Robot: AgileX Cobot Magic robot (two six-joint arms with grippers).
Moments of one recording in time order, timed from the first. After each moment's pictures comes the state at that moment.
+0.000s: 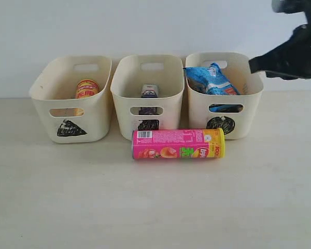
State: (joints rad) left arm 0.15 0.00 0.00 -0.03 0.02 0.01; right arm 0.18 1.42 -1.05 0.27 0.37 -0.32
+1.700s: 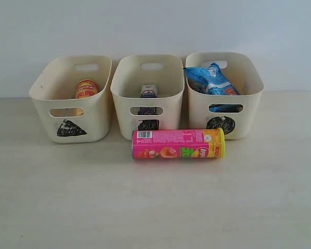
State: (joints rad) left arm 0.15 0.00 0.00 -0.03 0.02 0.01; right arm 0.17 0.16 -0.01 0.36 -0.08 -0.29
